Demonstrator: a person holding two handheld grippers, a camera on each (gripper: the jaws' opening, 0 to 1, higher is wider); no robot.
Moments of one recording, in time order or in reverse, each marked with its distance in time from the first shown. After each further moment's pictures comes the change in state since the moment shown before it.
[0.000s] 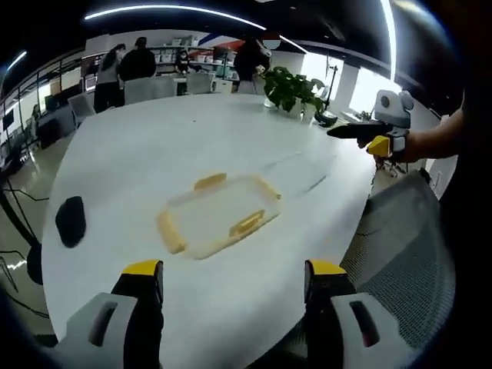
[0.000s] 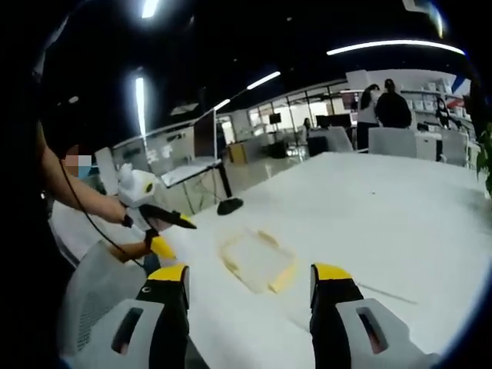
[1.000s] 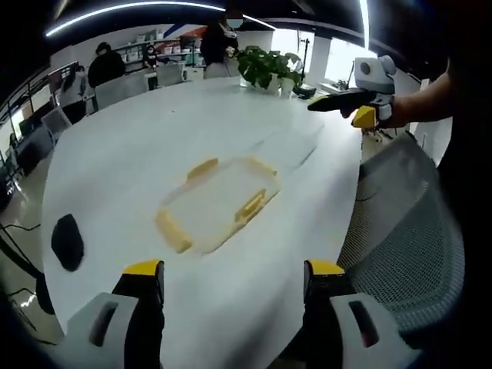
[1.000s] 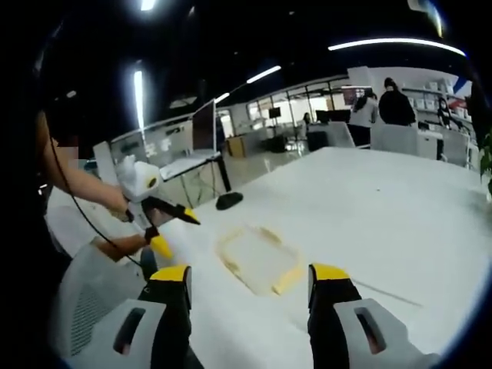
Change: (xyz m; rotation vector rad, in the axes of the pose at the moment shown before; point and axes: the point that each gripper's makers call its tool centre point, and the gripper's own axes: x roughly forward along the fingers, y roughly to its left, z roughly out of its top) left arm 0.008 0.014 -0.012 0.149 0.092 -0.081; right arm 0.023 0.004 -0.005 -0.020 0.040 -0.011
